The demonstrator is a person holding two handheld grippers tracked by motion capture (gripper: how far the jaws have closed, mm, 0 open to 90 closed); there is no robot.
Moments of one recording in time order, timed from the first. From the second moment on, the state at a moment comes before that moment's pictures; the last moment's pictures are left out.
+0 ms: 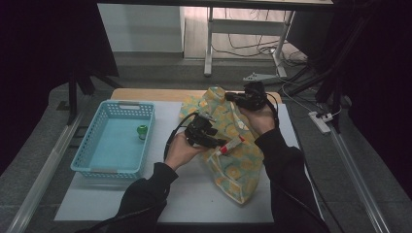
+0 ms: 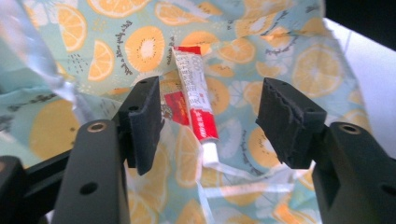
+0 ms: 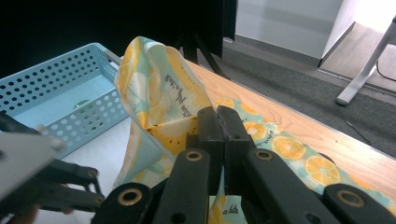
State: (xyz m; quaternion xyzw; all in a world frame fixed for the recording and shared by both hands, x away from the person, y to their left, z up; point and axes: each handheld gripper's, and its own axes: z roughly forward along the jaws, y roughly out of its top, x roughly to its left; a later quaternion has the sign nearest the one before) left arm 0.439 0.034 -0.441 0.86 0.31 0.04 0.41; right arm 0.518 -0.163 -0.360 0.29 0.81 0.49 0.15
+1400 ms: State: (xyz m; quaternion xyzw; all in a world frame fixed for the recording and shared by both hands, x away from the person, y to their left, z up) left arm 0.399 0.176 -0.408 0.83 0.37 0.09 0.41; right arm 0.513 -0.161 -0.366 0.29 0.81 0.49 0.14
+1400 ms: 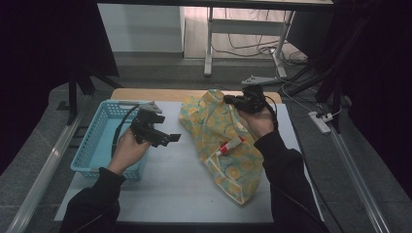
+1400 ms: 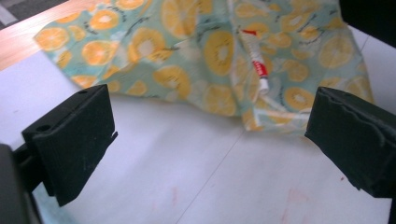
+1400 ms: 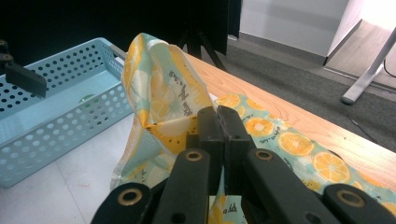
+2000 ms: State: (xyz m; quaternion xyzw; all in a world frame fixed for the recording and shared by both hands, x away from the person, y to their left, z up) left arm 0.400 0.240 -0.427 0.80 0.44 0.14 0.37; right arm 0.513 -0.165 -0.368 0.29 0.81 0.49 0.14
